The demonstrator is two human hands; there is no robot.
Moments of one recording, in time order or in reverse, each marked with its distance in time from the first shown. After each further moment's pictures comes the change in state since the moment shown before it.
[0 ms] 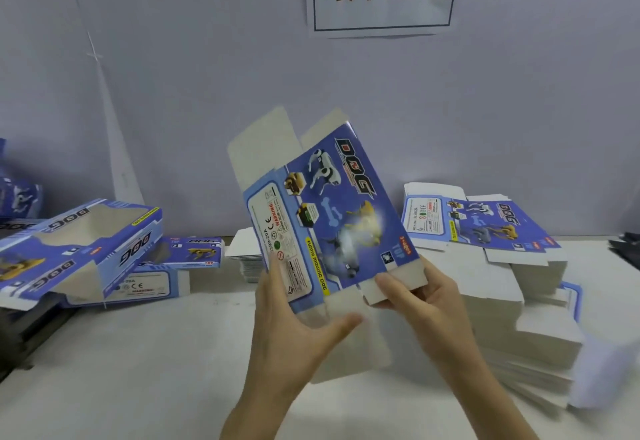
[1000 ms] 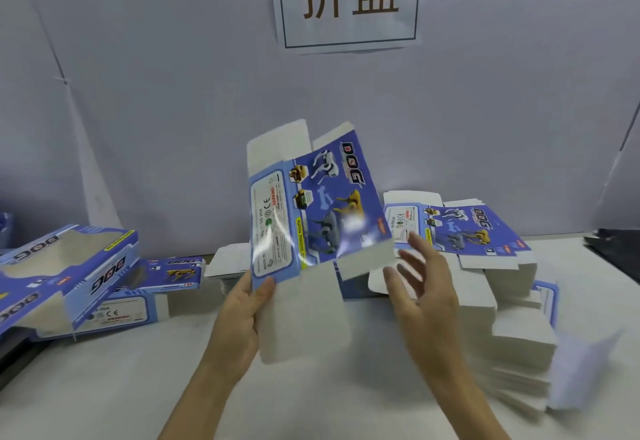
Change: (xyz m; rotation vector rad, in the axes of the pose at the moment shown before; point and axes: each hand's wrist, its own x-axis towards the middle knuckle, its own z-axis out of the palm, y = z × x) left_hand 0.062 -0.024 -0.008 -0.746 -0.215 -0.156; right_hand 0.013 0.009 -0.020 -0.391 0.347 -0.181
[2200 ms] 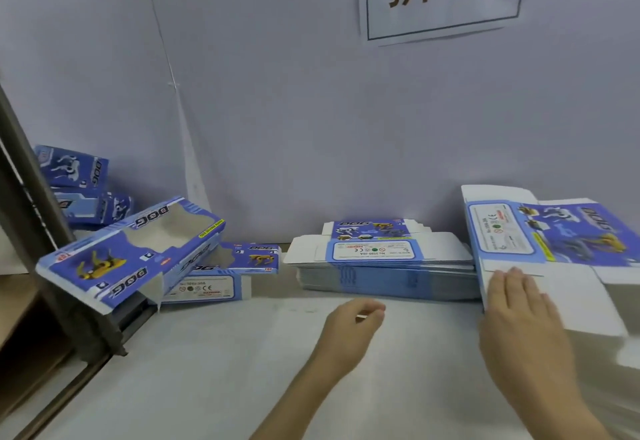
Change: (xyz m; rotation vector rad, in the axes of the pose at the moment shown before) left_hand -0.018 -0.014 0.006 0.918 0.008 -0.098; right_hand -0.013 0.018 0.008 -1.336 -0.308 -0.139
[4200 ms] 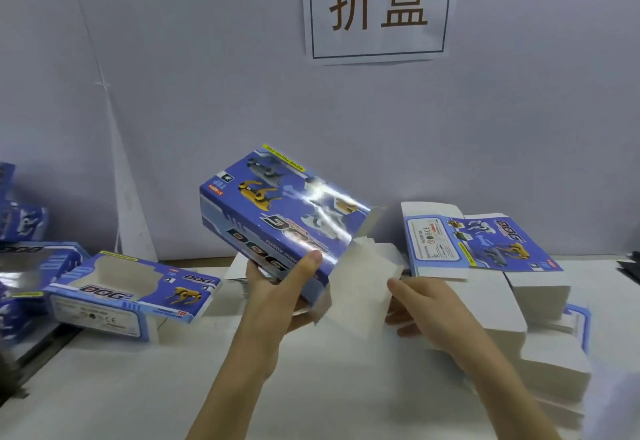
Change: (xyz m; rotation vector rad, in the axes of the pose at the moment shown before) left_hand -0.011 0.077 -0.025 -0.736 0.189 -0.069; right_hand 0.035 0.007 -0.044 1.182 -0.484 0.304
